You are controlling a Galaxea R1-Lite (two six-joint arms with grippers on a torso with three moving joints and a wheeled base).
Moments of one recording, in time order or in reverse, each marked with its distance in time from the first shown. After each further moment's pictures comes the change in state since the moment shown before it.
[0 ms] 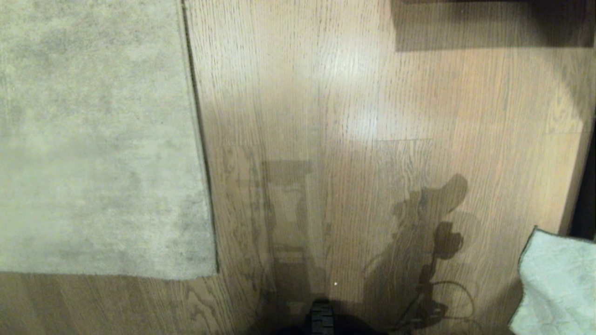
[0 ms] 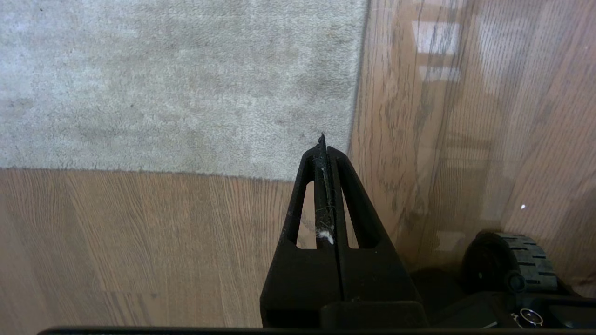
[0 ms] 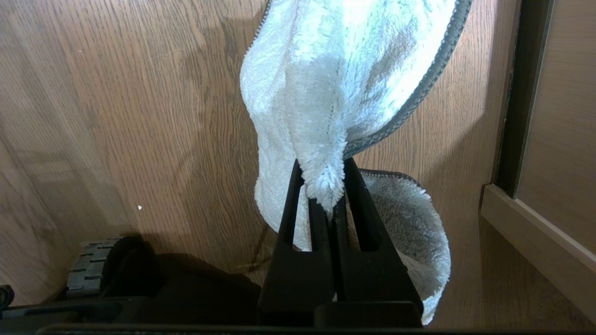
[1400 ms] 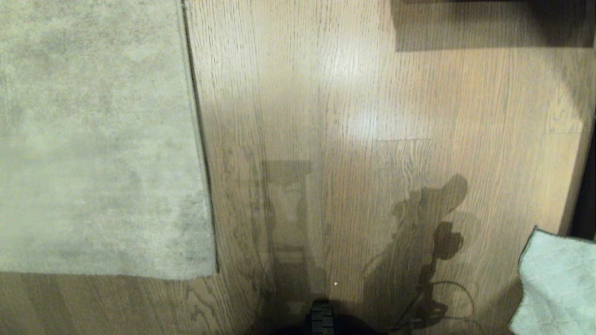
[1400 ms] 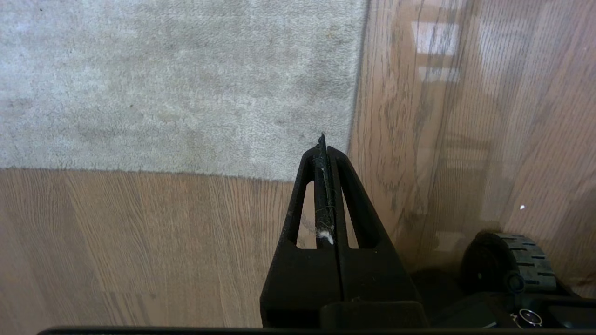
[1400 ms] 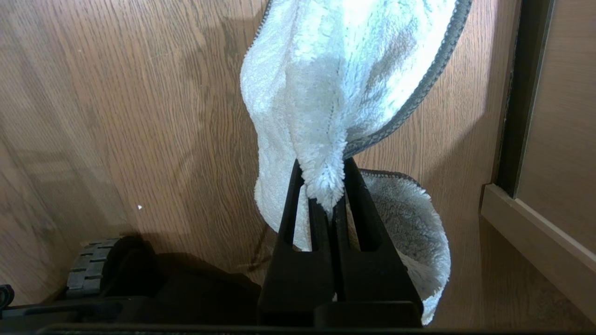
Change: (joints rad) left arm 0.000 0.000 0.000 -0.001 0.000 -0.001; right arm 0.000 0.001 0.000 0.000 0.000 0.000
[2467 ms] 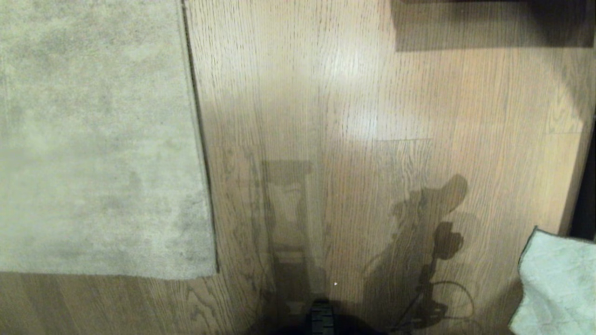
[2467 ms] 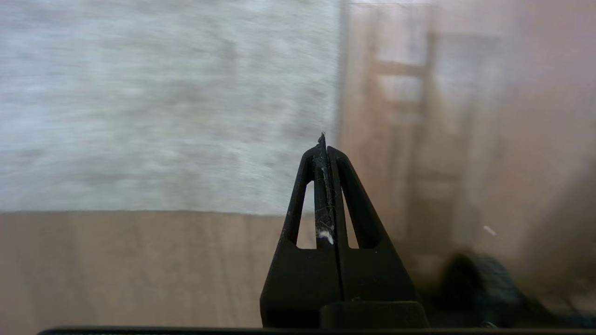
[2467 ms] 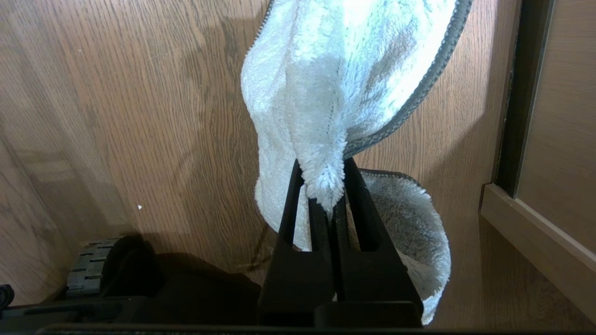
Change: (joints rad) left arm 0.000 0.040 -0.257 0.150 -0.057 0.010; right arm 0.000 0.000 0.000 0.000 0.000 0.000
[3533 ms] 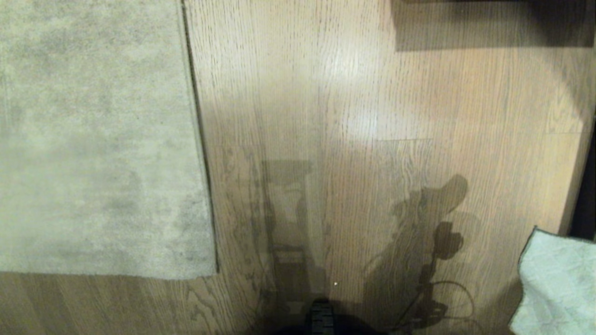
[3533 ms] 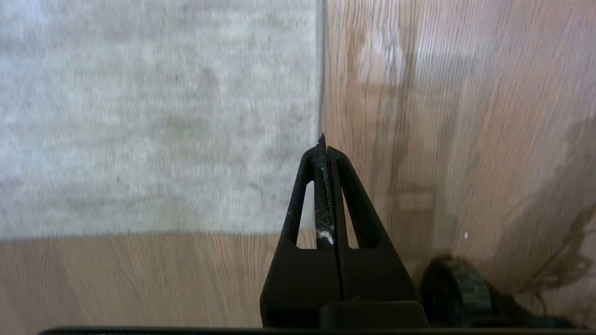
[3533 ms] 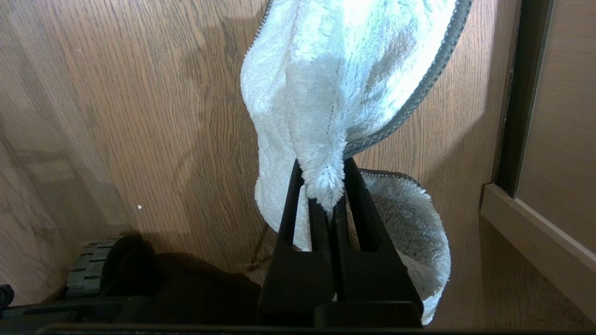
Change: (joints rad) left arm -0.023 0.298 -0.172 -0.074 -0.023 -0.001; right arm 0.000 0.000 0.000 0.000 0.000 0.000
